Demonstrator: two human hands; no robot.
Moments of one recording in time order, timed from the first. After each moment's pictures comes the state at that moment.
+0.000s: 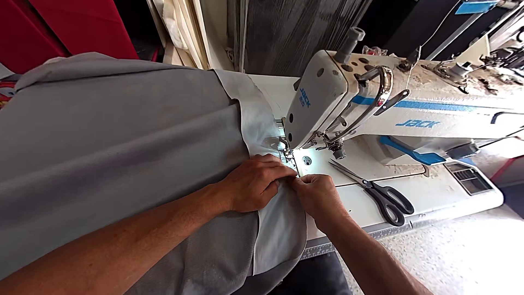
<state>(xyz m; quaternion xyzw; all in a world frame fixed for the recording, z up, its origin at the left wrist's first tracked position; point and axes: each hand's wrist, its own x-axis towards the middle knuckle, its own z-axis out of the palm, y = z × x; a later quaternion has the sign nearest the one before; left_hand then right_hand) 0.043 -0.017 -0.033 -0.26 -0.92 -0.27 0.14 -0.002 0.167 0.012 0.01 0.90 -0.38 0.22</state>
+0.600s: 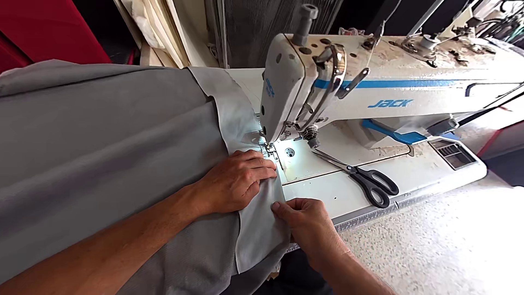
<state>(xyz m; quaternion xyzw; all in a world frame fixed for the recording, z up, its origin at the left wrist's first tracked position) 0.041 -0.016 -0.029 -0.29 -0.93 -0.18 0.13 0.046 0.200 0.012 0.11 0.78 -0.52 0.32</state>
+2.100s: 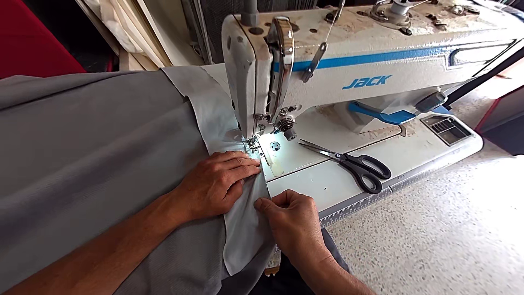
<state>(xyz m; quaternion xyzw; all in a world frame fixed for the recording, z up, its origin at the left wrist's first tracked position) 0.044 -0.018 -0.031 -0.29 -0.93 -0.16 0.16 0.056 0.198 0.002 0.08 0.84 -0.50 0.21</state>
